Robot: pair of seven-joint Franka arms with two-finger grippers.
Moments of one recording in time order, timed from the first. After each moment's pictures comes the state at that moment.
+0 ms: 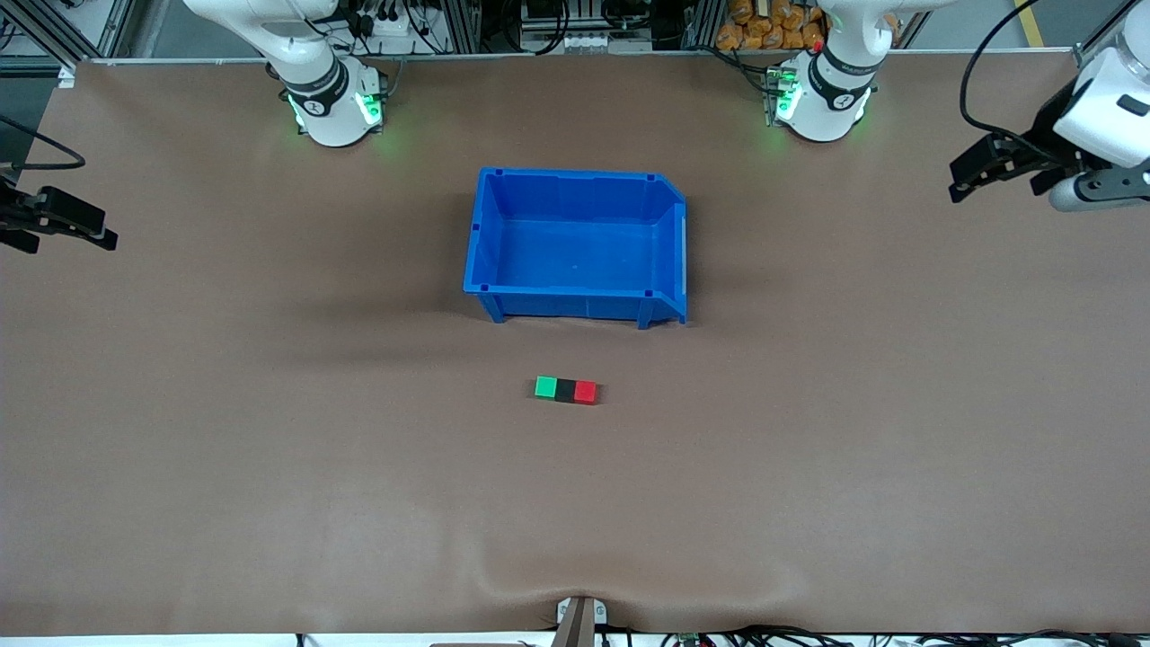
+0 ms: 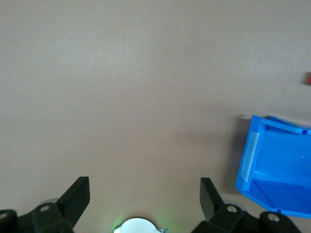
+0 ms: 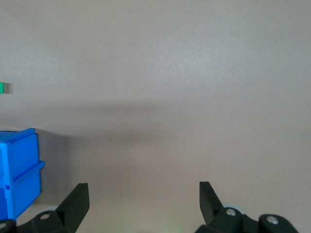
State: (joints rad) left arm 0.06 -0.12 -0.17 -1.65 0.05 1.53 -0.18; right arm -0.01 0.04 -0.10 -1.52 0.03 1.49 -0.12
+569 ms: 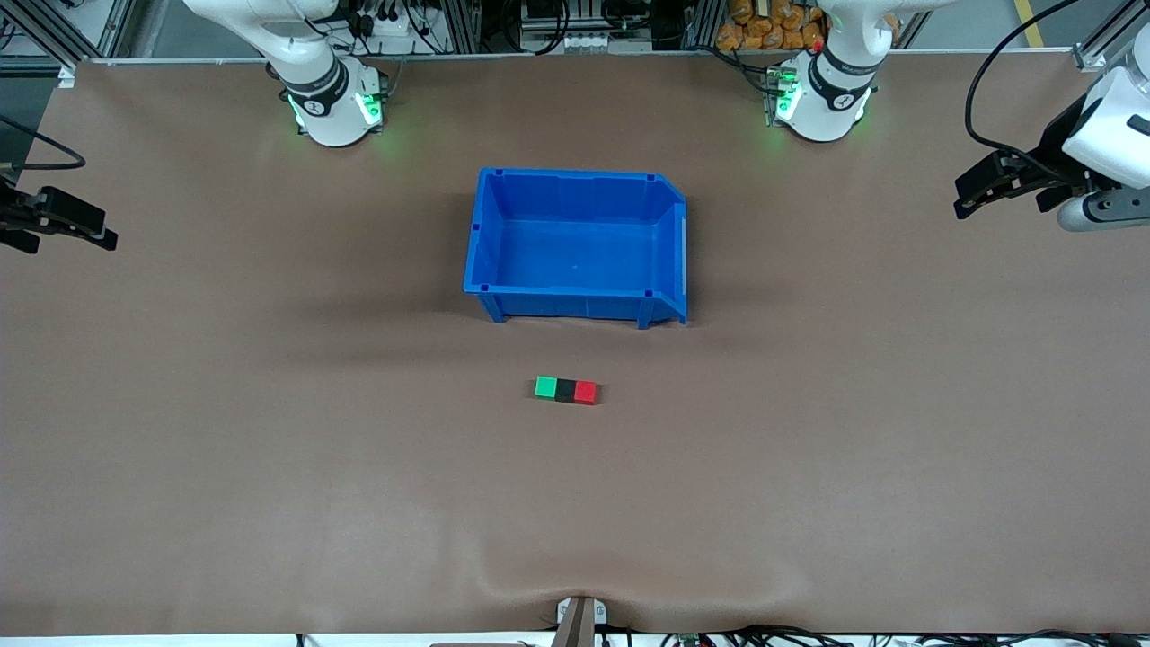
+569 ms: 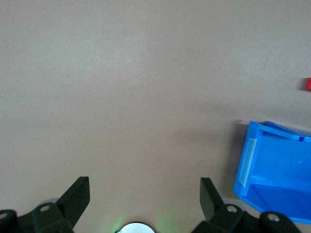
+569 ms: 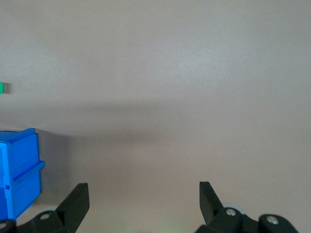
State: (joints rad) left arm 0.06 -0.07 -0.17 -1.61 0.05 1.53 -0.18; right arm -0.01 0.04 -0.10 -1.52 0.03 1.49 -0.12
